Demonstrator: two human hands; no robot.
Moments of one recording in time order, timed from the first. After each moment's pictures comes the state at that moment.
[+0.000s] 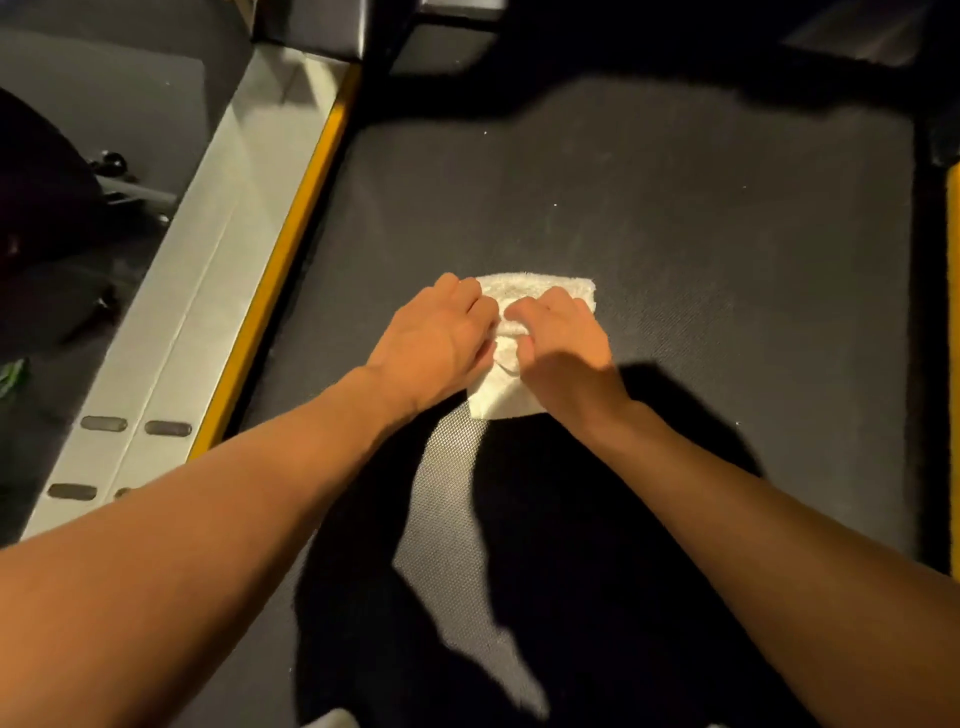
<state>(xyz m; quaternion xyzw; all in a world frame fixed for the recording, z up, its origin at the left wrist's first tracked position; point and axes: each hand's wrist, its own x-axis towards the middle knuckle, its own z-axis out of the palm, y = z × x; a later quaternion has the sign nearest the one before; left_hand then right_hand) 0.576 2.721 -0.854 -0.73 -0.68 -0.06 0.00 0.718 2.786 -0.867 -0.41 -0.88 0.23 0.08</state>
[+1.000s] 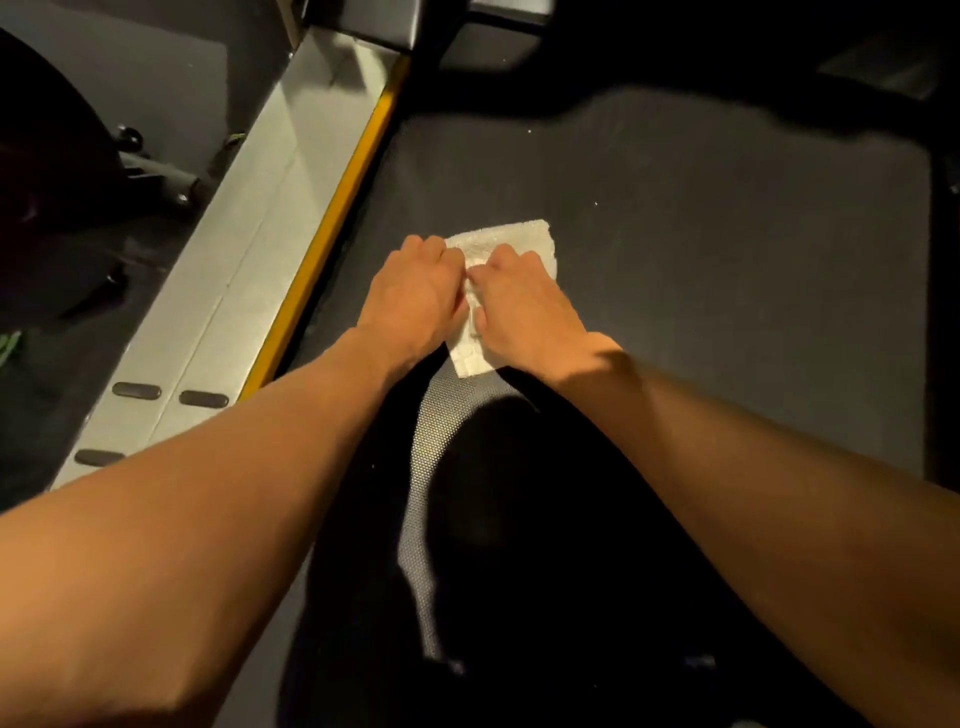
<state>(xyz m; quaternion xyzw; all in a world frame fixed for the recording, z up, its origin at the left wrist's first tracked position) 0.523 2.712 -0.865 -0.62 -0.78 -0.09 -0.01 0.645 2.778 -0.852 -0.32 -0.94 0.14 0.02</state>
